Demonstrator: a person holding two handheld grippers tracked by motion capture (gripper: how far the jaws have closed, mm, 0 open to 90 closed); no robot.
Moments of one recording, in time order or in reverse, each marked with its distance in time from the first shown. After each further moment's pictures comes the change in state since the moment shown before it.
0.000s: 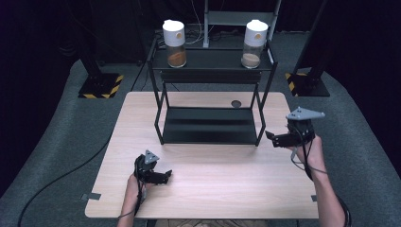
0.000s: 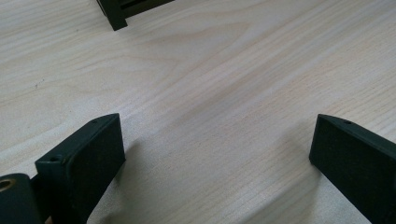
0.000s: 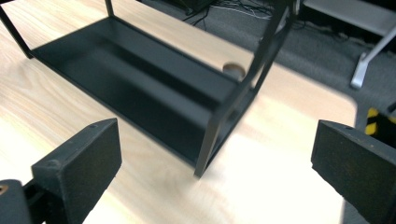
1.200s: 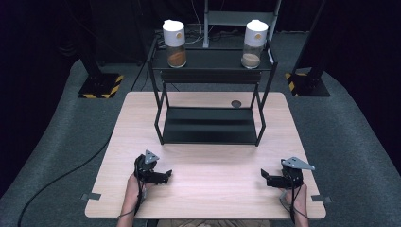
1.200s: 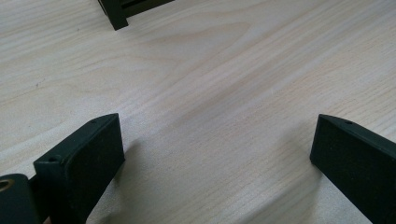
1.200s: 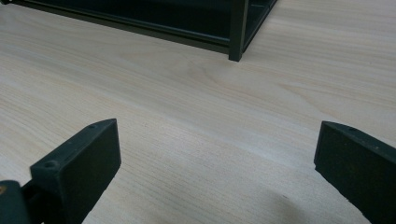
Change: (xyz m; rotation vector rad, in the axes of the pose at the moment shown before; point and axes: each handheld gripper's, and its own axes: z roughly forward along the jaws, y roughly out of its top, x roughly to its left) left arm -0.001 0.000 0.000 0.001 0.003 -0.003; right arm 0.034 -0.153 0.038 -0.040 0.001 0.184
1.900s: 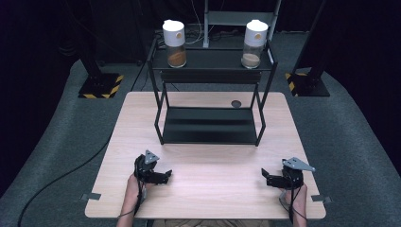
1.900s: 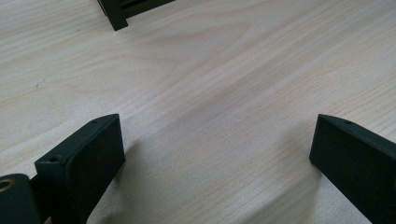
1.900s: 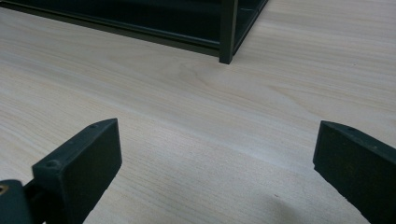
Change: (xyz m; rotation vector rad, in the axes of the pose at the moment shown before) left arm 0.000 0.000 0.000 -0.001 0.001 0.002; right arm 0.006 -0.002 -0.001 -0.010 -0.040 0.007
